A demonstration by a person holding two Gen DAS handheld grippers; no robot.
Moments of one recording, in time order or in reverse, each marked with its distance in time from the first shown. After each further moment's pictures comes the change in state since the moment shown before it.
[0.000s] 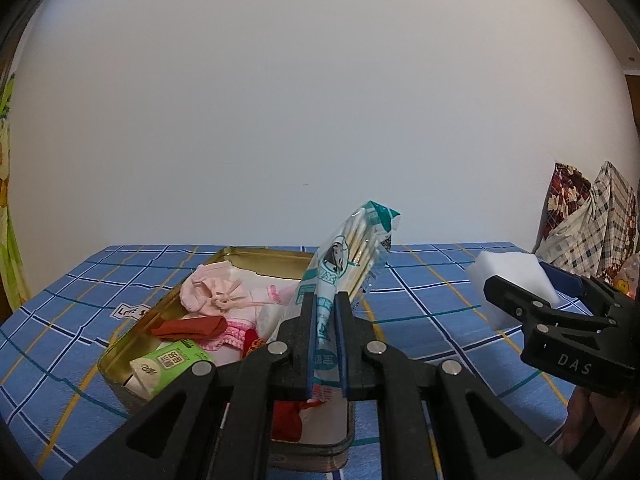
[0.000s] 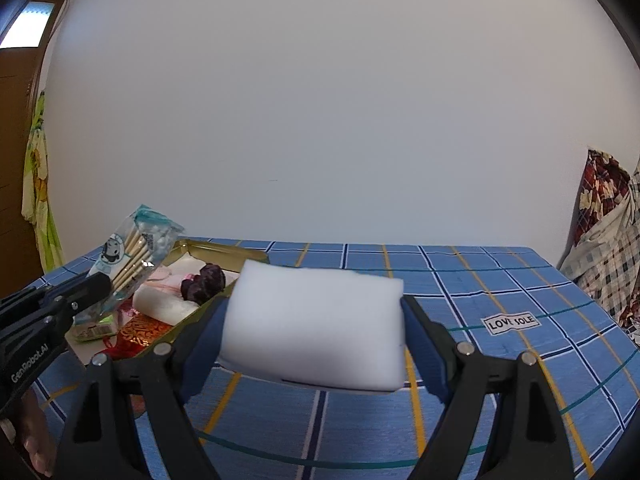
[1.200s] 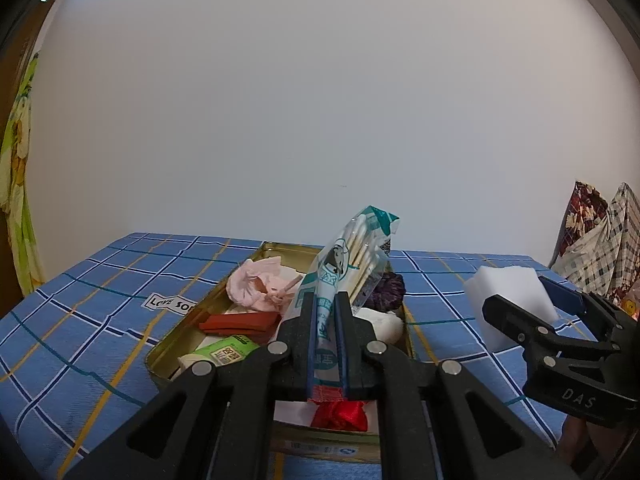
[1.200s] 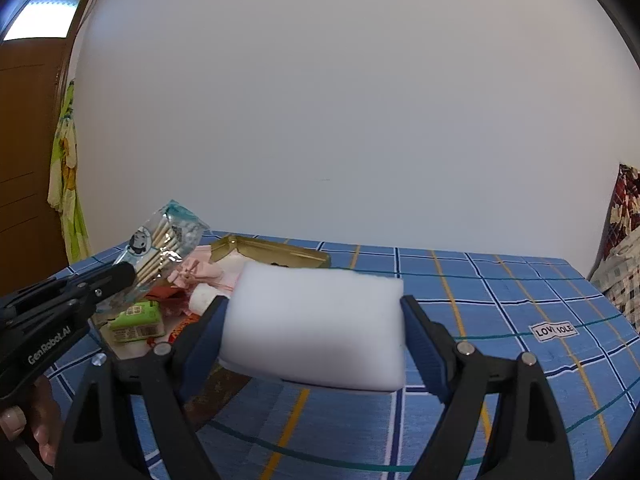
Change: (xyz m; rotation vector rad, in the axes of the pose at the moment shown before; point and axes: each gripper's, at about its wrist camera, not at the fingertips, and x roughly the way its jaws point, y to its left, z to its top) left arm -0.015 0.041 0.001 -0.068 -0.003 0.057; right arm 0.006 0.056 -0.004 -0.049 -0.003 0.102
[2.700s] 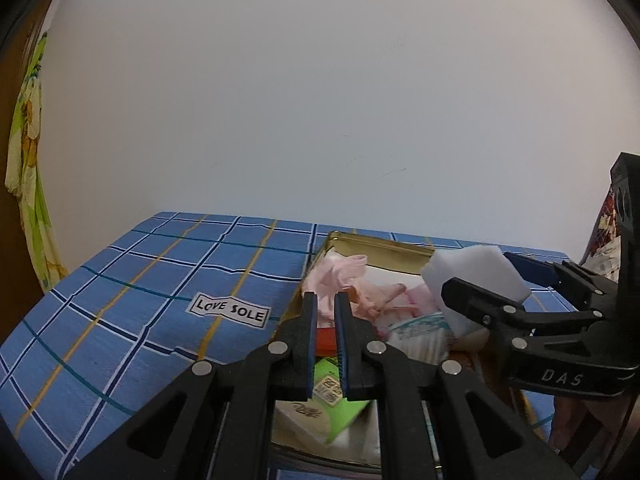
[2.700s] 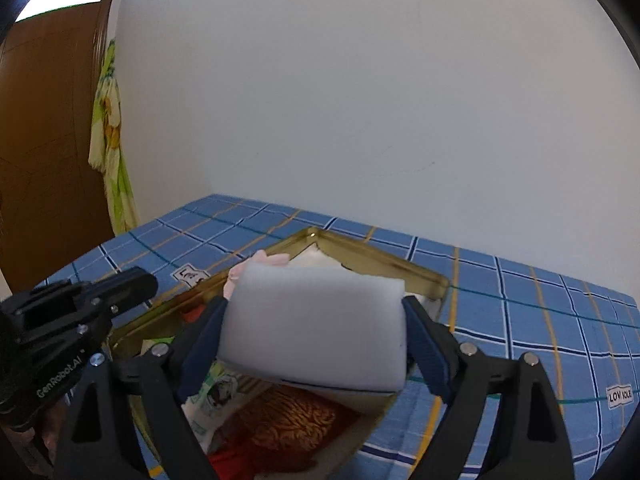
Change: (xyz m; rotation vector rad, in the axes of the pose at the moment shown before) left arm 0.043 0.072 0.021 -0.040 0.118 0.083; right arm 0.100 0.070 0.047 -0.101 0.168 0.219
